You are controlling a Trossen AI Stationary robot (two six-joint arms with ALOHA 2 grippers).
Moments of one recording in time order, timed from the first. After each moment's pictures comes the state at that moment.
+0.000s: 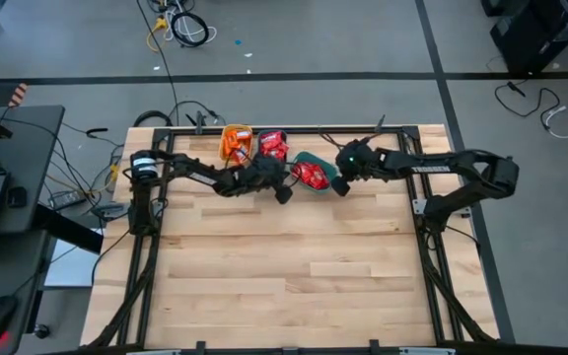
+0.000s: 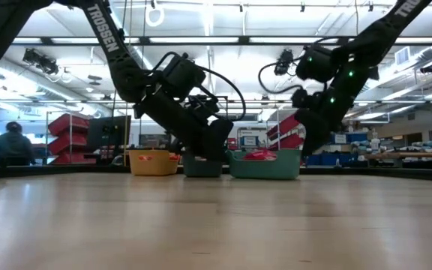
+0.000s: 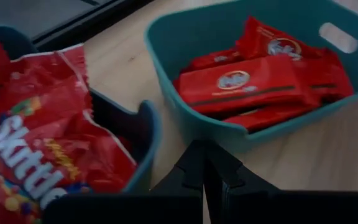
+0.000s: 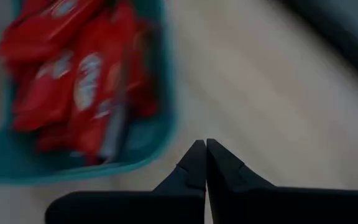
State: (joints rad) left arm 0.29 1.94 0.90 0.51 -0.25 -0.20; right arm -0.50 1.41 0.65 -0.20 0.18 0.15
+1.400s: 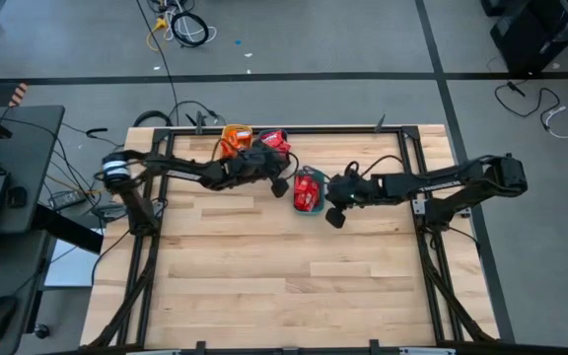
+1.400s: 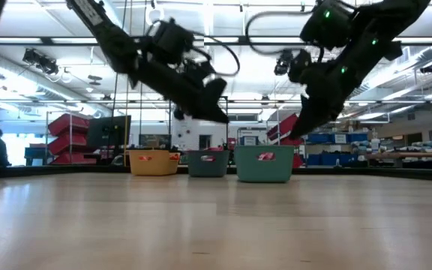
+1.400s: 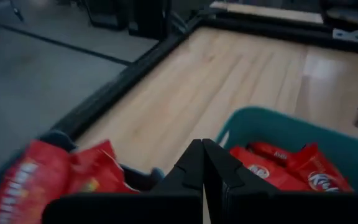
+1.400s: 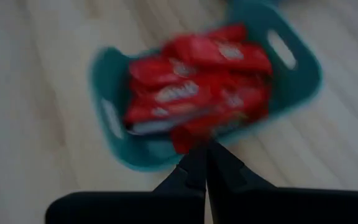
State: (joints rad) left arm 0.29 1.74 0.90 0.45 -0.21 -0.06; right arm -0.11 1.35 0.65 -0.17 0.19 0.32
